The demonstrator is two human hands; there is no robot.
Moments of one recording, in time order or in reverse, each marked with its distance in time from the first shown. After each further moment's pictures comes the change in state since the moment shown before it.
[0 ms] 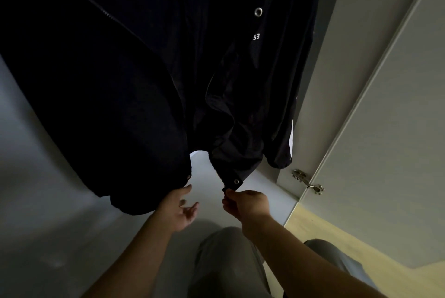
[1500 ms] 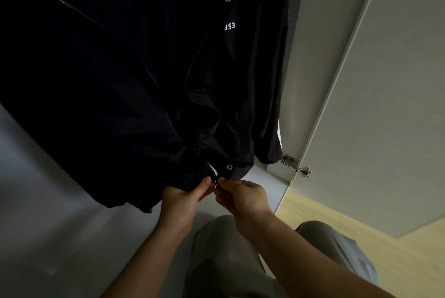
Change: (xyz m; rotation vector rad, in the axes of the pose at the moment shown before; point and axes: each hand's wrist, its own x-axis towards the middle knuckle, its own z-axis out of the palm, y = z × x) left_hand -0.075 -0.044 0.046 0.316 -0.123 0.743; right_hand -0.054 -0.006 -0.019 0.200 -0.129 -0.091
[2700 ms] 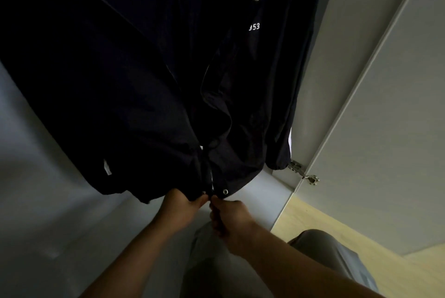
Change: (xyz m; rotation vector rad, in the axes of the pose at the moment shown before) left_hand 0.012 -0.008 -0.036 0.616 -0.122 0.151; right_hand 0.006 0.033 0.021 -0.334 -0.062 0.245
